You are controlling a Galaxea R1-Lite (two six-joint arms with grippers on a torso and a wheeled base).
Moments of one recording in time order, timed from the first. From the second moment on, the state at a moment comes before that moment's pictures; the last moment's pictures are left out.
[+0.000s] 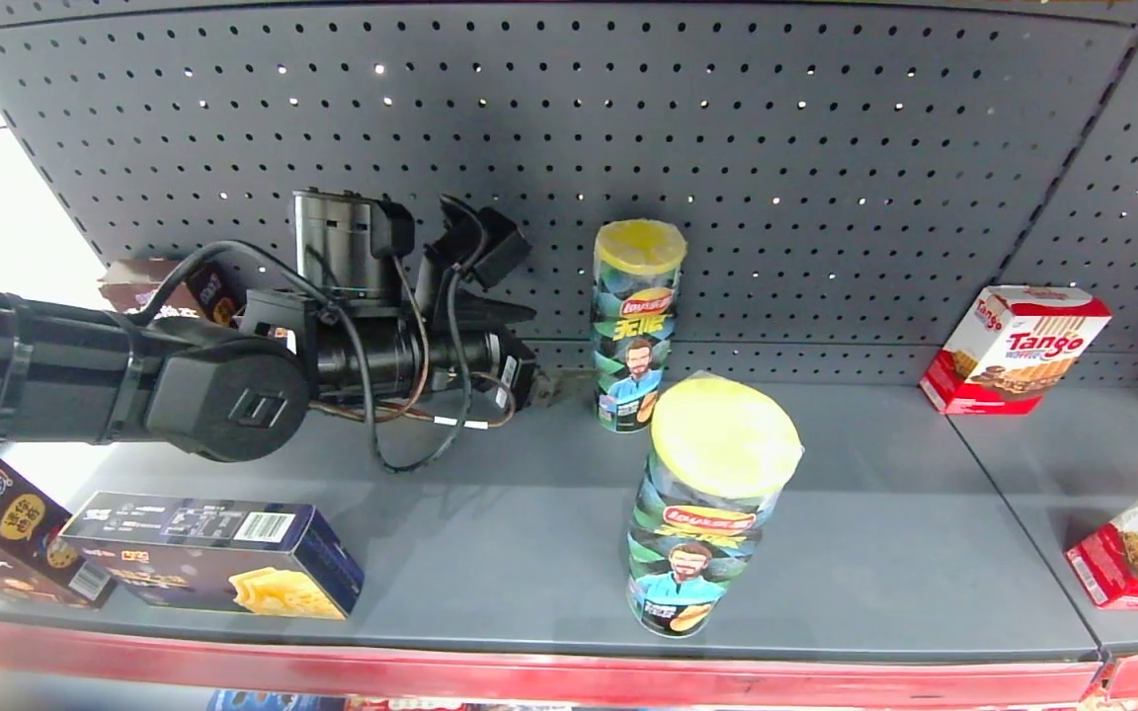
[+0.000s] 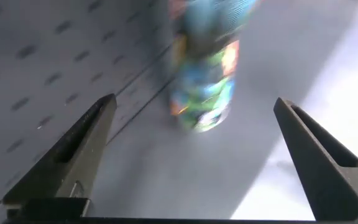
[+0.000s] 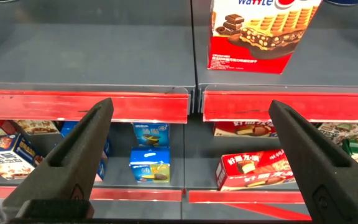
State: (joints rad) left arm -0.42 1.90 -1.27 -0.36 -0.37 0.28; right arm 0.00 0.00 0.00 0.00 -0.02 0.00
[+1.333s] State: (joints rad) left arm -0.44 1.99 -1.39 -0.37 -0.23 0.28; right arm 0.00 0.00 0.00 0.00 -0.02 0.00
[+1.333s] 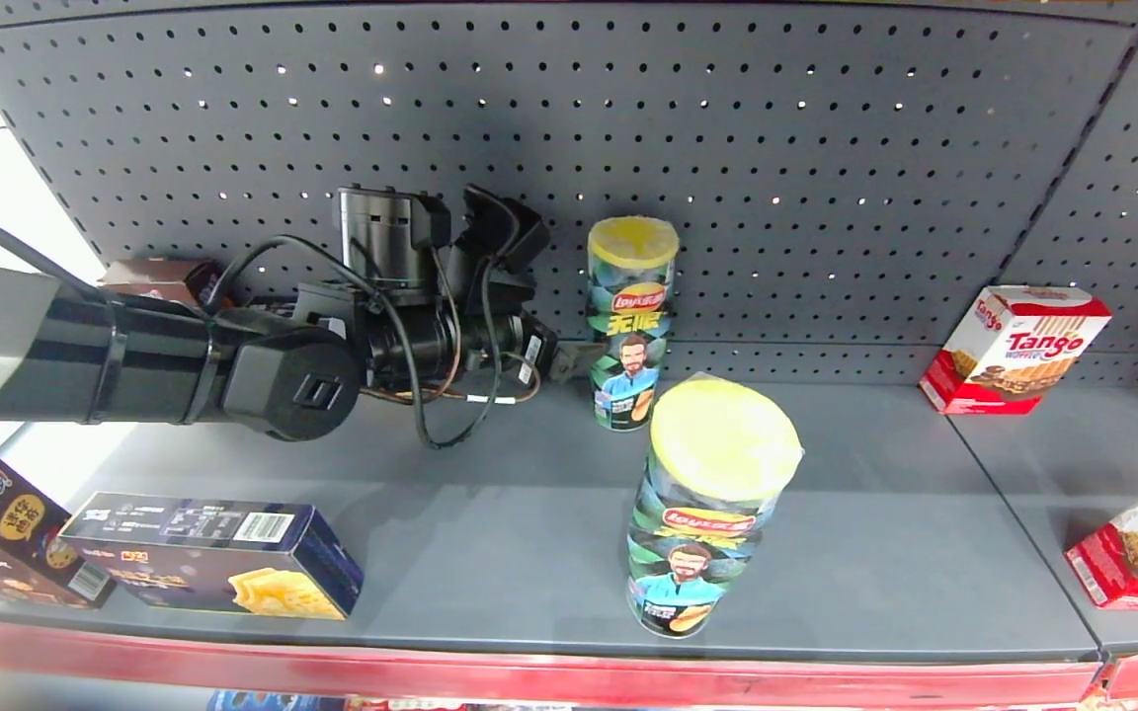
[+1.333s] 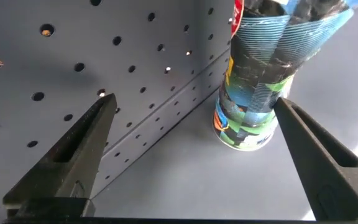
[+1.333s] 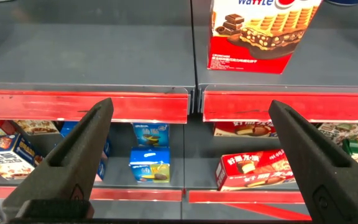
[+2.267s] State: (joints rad) left arm -0.43 1.96 -1.30 -0.50 -0.08 0.34; right arm 0.00 0.00 0.00 0.00 -0.02 0.00
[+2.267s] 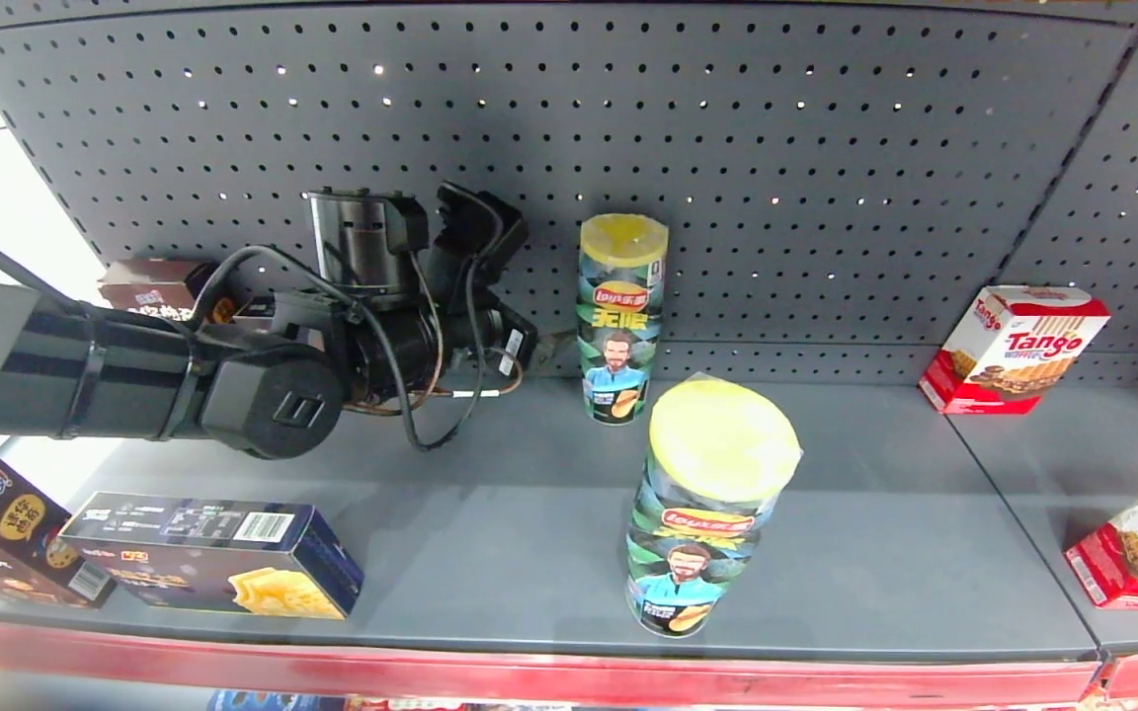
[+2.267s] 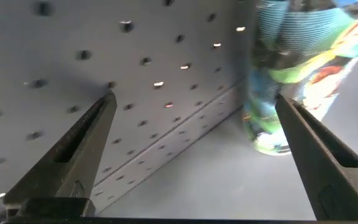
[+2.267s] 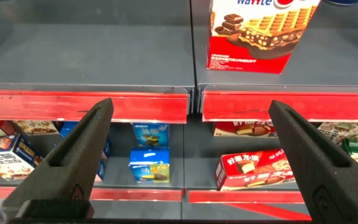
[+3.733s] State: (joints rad) left arm -0.47 2.05 -1.31 -0.56 0.01 0.34; right arm 0.00 0.00 0.00 0.00 -0.02 0.00
